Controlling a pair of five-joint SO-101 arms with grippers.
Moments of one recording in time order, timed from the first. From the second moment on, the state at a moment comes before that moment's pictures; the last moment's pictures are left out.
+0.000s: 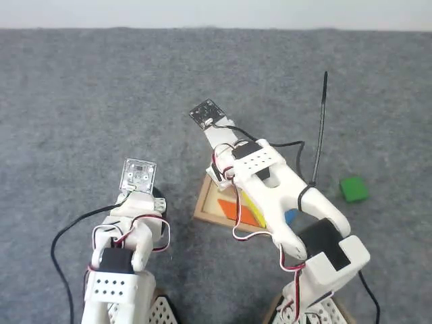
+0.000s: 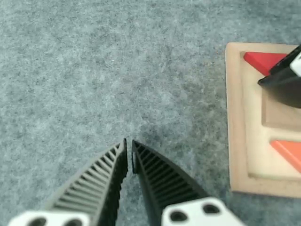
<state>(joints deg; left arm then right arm) -2.5 -85.3 97.3 46.6 -0.2 -32.4 8.4 25.8 44.2 9.2</state>
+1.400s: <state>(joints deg) -2.5 -85.3 97.3 46.6 -0.2 -42.5 4.7 28.9 50.9 8.8</state>
